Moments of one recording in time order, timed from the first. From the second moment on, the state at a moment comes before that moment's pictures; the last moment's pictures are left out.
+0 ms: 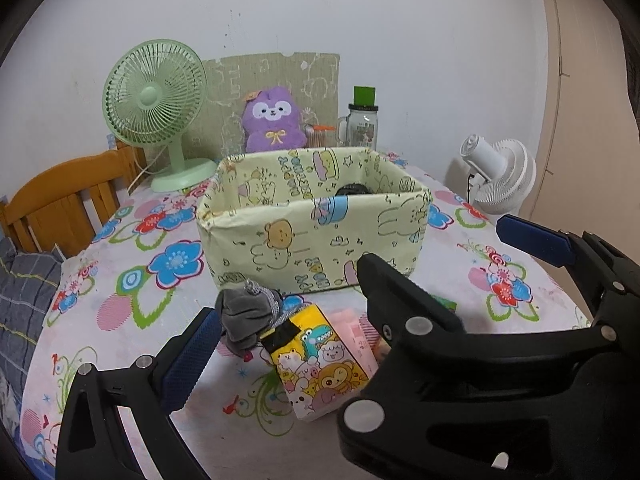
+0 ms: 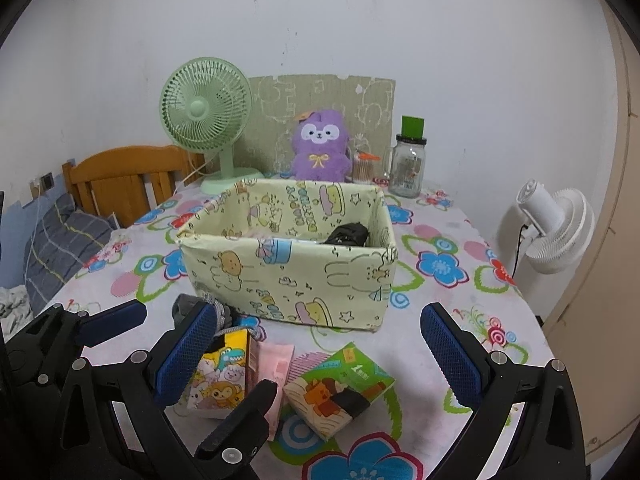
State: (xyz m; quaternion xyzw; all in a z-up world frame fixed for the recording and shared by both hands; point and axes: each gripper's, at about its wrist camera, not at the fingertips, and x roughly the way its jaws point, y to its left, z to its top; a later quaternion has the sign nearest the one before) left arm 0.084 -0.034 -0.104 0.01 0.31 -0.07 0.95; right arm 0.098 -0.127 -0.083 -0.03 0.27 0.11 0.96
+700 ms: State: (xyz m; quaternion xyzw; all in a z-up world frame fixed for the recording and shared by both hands) left arm 0.102 -0.026 -0.148 -0.02 0.37 -0.08 0.93; right arm 0.112 -0.139 -0.124 -0.02 0.32 0.11 0.94
